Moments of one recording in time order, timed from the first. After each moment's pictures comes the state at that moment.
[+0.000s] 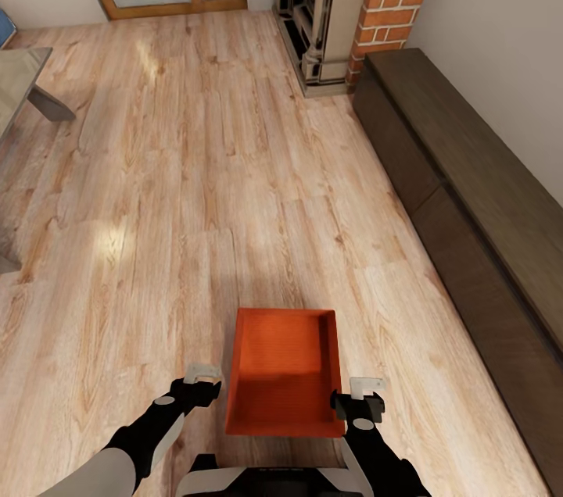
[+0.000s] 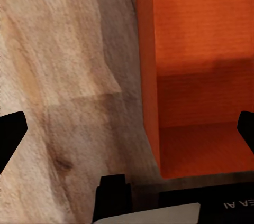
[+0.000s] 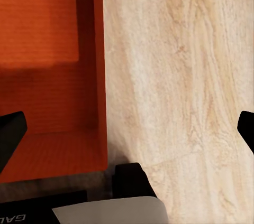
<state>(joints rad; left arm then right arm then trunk) -0.61 0.02 -0.17 -0.36 0.09 0.05 -0.02 -0.44 0.15 0.08 -0.60 0.03 0.09 -0.37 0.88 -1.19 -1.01</state>
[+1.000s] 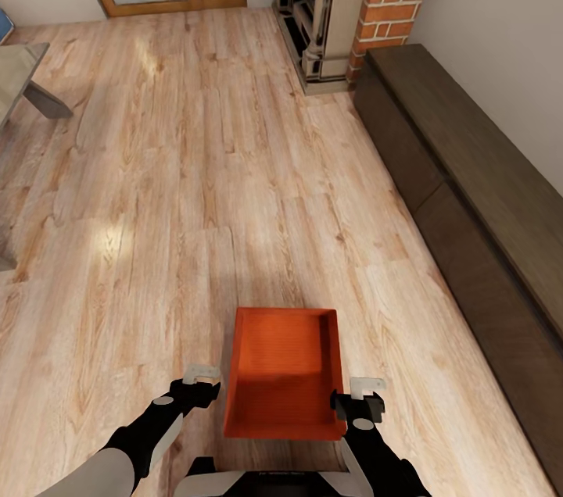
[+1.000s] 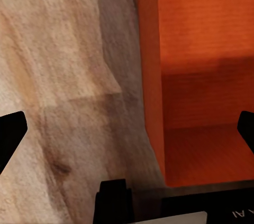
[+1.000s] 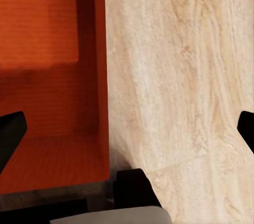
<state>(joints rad) -0.61 0.03 -0.18 -0.36 0.09 0.05 -0.03 -0.44 0.15 0.08 -0.60 0.03 0.09 -0.37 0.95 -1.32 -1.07</state>
